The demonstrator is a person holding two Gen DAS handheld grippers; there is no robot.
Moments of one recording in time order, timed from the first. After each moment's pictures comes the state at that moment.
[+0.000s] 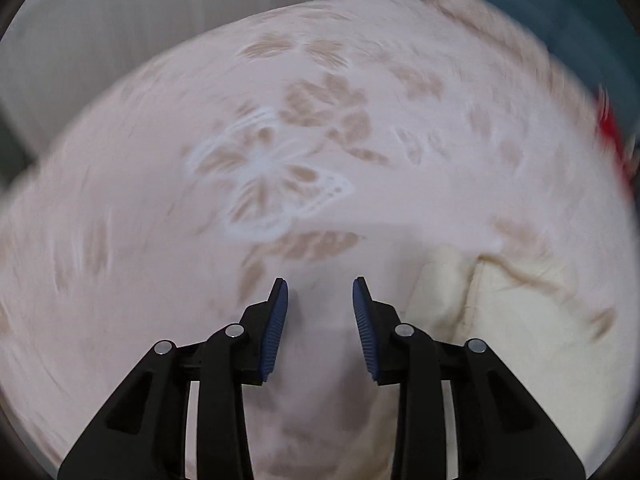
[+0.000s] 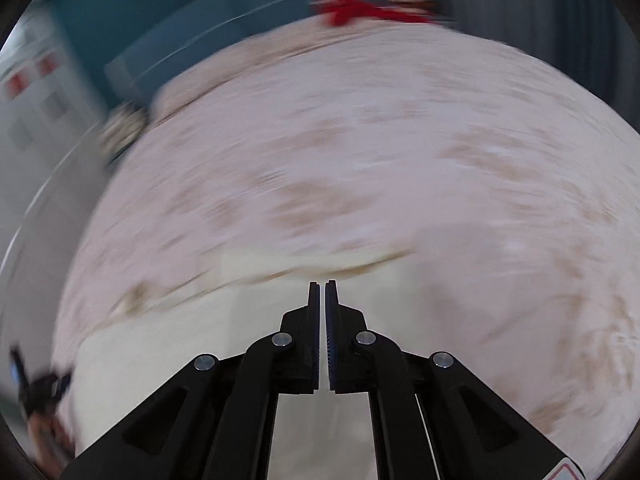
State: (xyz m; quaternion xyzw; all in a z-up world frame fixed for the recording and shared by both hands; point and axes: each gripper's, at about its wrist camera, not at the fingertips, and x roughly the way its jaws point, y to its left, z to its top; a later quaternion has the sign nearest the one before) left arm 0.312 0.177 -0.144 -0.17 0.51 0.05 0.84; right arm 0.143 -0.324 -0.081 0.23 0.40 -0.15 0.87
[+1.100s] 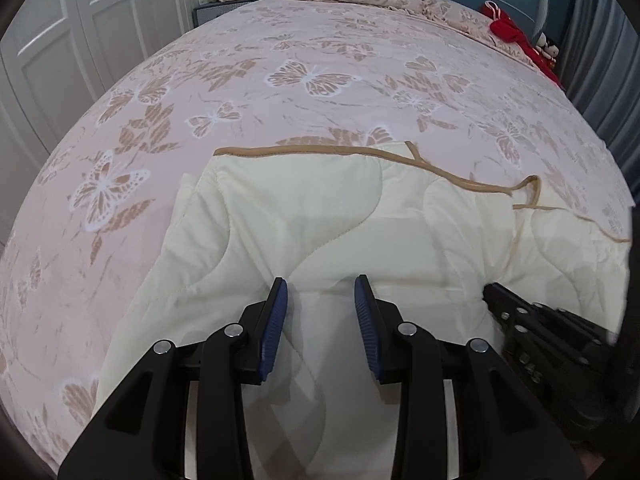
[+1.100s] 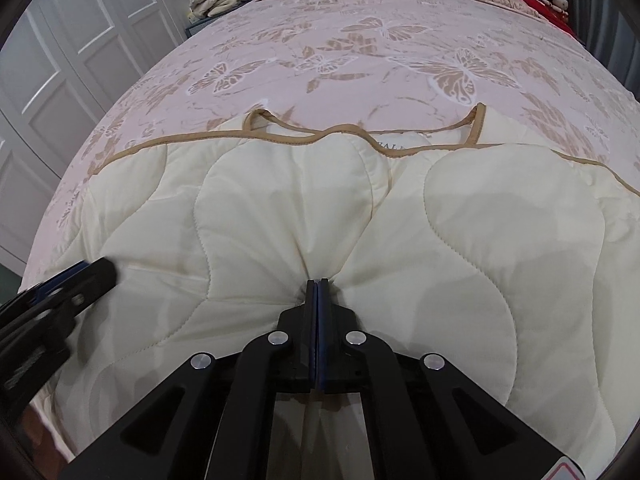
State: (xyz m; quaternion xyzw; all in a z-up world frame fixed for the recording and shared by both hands) left arm 0.252 0.011 -0.133 0.01 0.50 -0.09 0.86; right arm 0.234 -0.151 -0.176 0.11 0.52 -0.03 0.85
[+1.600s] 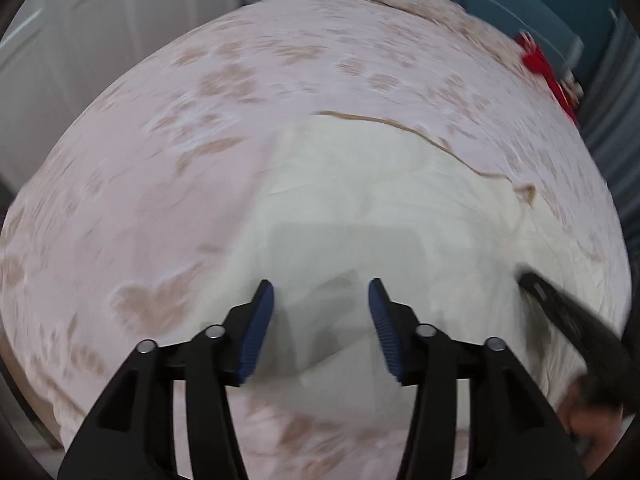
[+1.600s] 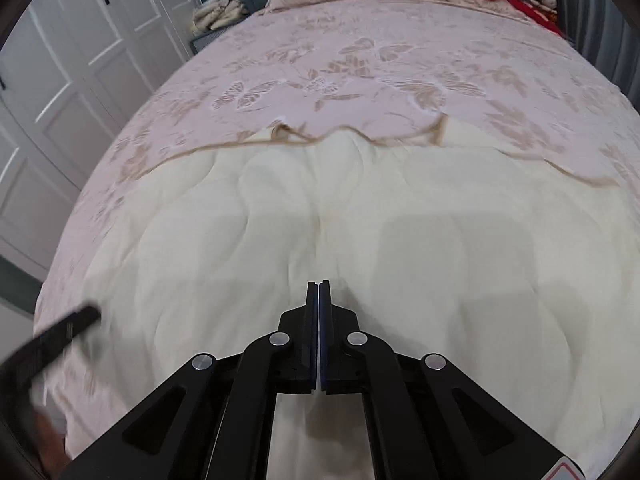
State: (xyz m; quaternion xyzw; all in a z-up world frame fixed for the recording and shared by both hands) left arm 0.187 0.095 -0.102 -0.08 0.52 -0.04 0.85; right arm 0.156 -0.141 -0.114 0.13 0.50 -0.03 0.85
